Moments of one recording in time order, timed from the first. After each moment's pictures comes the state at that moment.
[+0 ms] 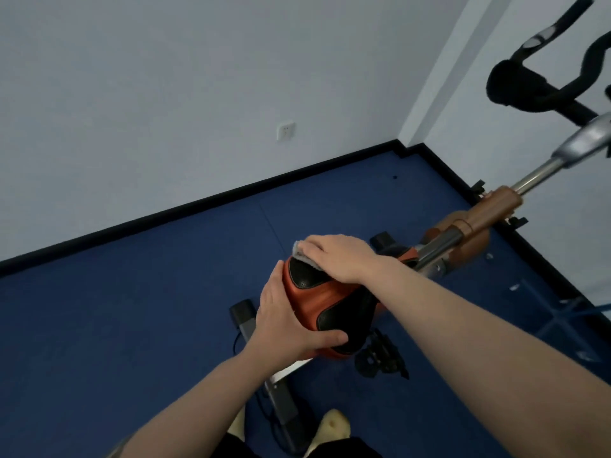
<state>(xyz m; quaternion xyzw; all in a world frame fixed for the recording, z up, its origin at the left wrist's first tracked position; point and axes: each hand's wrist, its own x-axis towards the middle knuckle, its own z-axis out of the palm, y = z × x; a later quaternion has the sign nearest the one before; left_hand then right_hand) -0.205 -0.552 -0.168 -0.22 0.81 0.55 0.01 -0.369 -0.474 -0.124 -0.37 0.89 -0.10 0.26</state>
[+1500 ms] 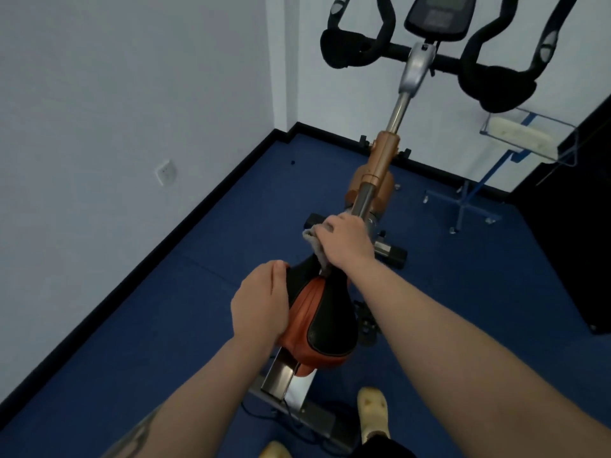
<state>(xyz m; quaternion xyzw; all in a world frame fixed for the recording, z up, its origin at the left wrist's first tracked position) -0.297 -0.577 -0.153 -0.06 0.92 0.39 -0.01 -0.383 -0.417 -0.149 0.06 0.97 -0.23 0.03</state>
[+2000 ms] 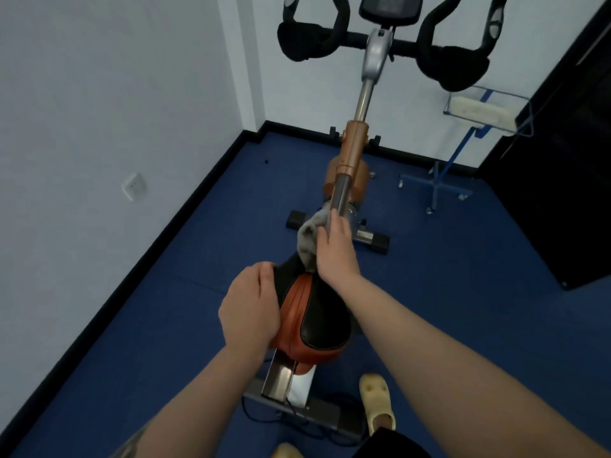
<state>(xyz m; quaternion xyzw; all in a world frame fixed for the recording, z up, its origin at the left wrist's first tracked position) -0.296 -0.577 -0.157 -0.05 0.92 0.39 -0.01 -0.342 -0.429 -0.158 0.21 0.84 -0.50 -0.04</state>
